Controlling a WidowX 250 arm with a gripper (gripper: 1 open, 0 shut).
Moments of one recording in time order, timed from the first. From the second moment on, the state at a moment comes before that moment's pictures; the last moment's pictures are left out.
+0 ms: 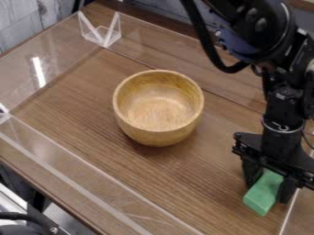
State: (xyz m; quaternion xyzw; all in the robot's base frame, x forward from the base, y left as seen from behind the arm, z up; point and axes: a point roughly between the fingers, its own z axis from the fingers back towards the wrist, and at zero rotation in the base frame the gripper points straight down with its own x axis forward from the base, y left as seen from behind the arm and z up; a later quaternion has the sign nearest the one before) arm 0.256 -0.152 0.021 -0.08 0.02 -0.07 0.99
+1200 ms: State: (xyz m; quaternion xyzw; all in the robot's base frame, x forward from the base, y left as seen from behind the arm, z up) arm 0.278 -0.080 0.160 -0.09 -0.04 0.02 1.00
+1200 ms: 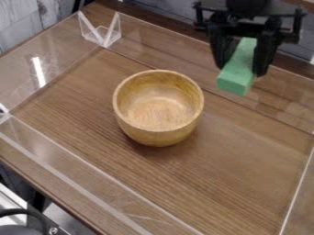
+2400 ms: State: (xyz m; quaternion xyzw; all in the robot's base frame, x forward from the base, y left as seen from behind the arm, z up) arm 0.279 -0.099 0.101 -0.05 -0.09 -0.04 0.99
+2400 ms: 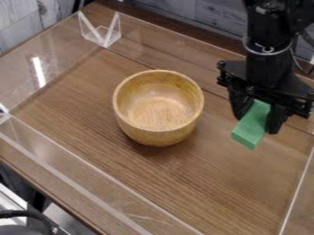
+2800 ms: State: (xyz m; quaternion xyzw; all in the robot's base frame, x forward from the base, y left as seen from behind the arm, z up) arm 0.285 -0.097 0.087 -0.05 -0.09 -0.05 0.99
